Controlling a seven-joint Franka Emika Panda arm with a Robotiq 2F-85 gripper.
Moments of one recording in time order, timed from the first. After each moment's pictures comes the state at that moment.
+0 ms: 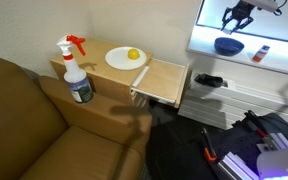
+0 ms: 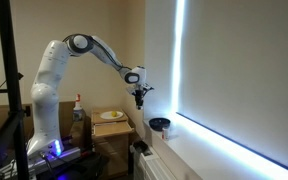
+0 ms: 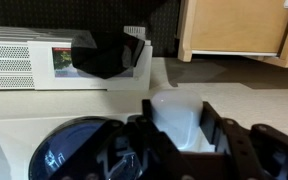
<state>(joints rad) -0.35 0.31 -0.12 -1.96 0.33 2.34 -0.03</state>
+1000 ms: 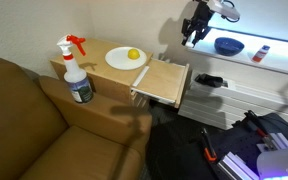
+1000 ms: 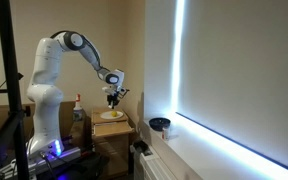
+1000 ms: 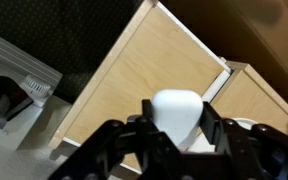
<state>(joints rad) -0.11 0.17 0.04 -2.20 0.35 2.29 -0.24</state>
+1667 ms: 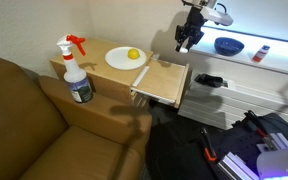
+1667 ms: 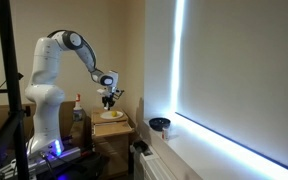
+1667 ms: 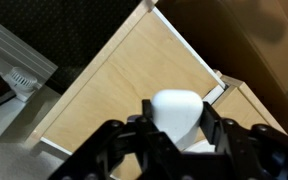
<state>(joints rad) -0.03 0.15 0.05 -2.29 0.32 2.41 -0.25</state>
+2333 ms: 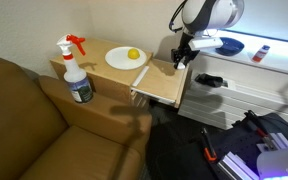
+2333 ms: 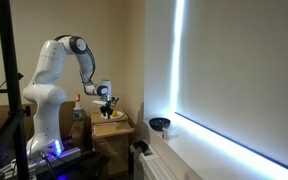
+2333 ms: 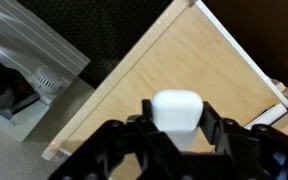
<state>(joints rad) 0.05 0.28 0.03 -2.41 0.05 2.75 0.02</state>
